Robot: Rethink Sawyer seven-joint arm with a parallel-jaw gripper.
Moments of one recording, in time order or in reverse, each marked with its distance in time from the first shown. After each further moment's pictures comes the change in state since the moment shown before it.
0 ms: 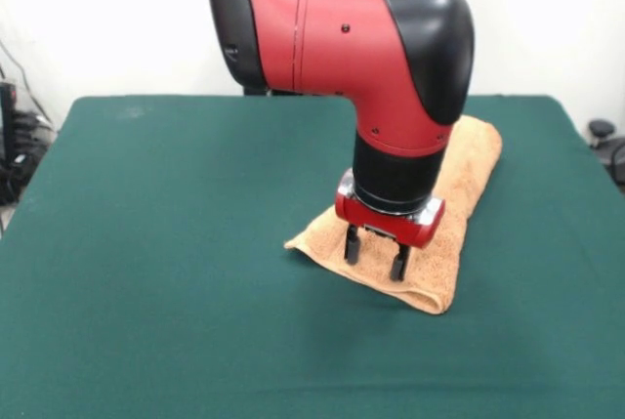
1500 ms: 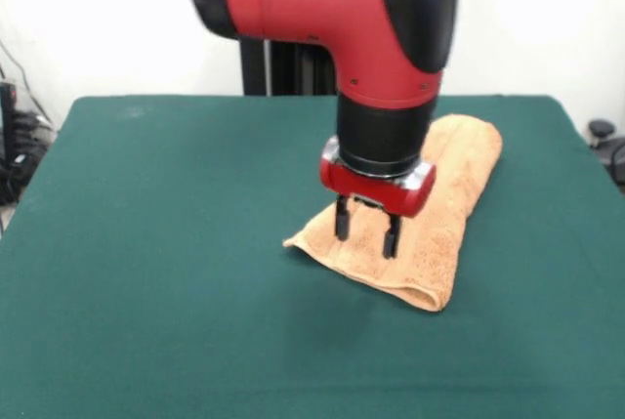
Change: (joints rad) arm -0.068 -0.107 0.044 0.074 0.004 -0.001 0.000
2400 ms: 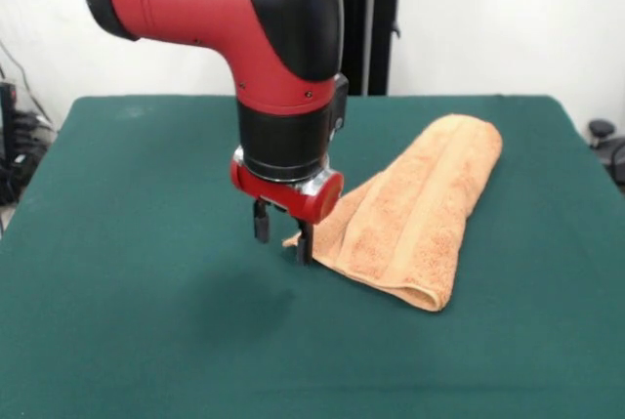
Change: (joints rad) arm -0.119 0.004 0.010 0.022 -0.049 -0.040 0.000
